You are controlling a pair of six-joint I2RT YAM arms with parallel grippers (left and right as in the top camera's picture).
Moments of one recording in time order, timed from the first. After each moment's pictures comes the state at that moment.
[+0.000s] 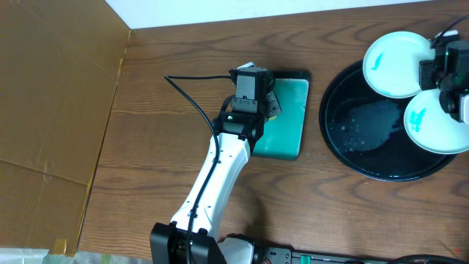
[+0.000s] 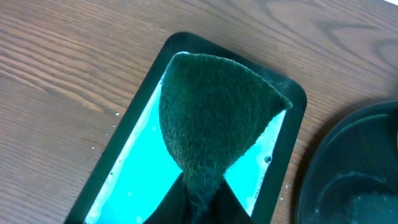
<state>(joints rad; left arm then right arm) -0.17 1.41 1.06 -0.53 -0.19 -0.45 0.11 2.09 1.17 0.27 -0.01 0.00</state>
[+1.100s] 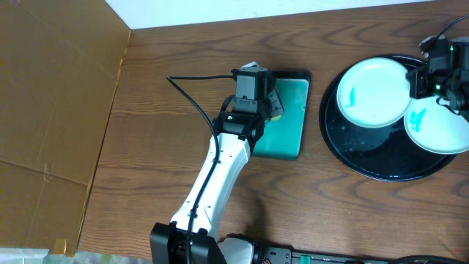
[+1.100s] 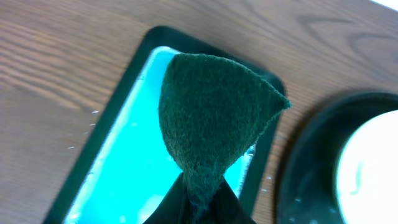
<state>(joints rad) -0.17 1.41 1.06 -0.51 -0.10 -0.45 0.13 1.89 1.17 -0.13 -0.40 0.09</state>
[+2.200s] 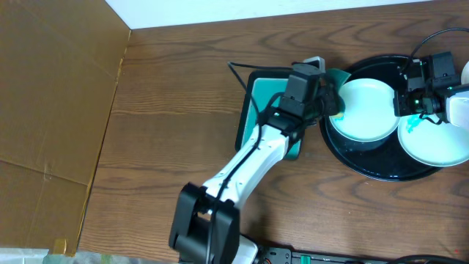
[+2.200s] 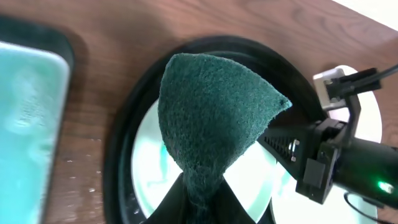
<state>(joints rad) -0.43 1.59 1.06 -0.22 0.13 -0.58 0.22 2.01 1.19 -0.24 -0.28 0.11</state>
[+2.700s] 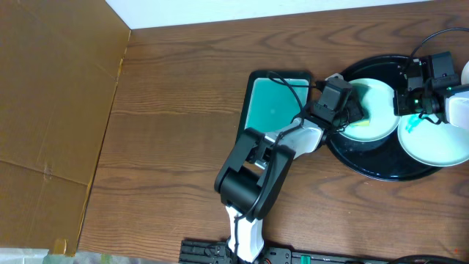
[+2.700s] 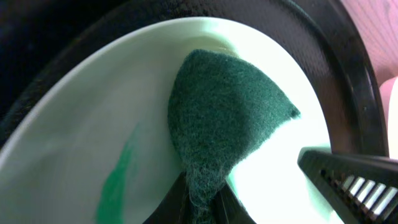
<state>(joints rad) -0.52 2.00 1.06 0.14 0.12 -0.88 0.22 2.01 1.19 -0.22 -0.27 0.13</state>
